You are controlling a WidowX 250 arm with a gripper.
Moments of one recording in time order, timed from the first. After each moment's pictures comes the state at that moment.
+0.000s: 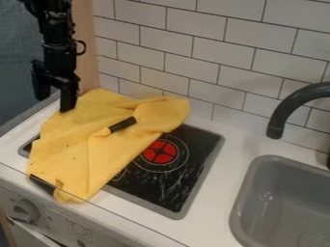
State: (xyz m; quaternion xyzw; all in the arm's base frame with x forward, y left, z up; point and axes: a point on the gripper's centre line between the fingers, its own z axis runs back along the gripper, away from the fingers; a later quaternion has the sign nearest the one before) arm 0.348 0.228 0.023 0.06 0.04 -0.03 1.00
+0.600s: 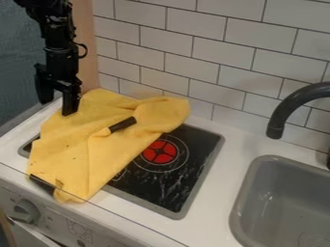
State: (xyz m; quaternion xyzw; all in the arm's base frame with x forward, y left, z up) arm 0.354 0.218 0.018 0.05 0.03 -0.06 1.00
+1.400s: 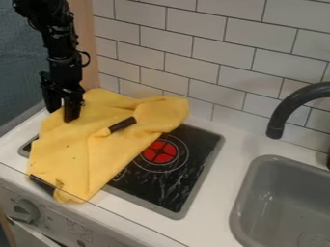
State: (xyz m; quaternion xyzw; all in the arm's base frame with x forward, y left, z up) arm 0.357 0.211 0.006 0.05 0.01 -0.08 1.00
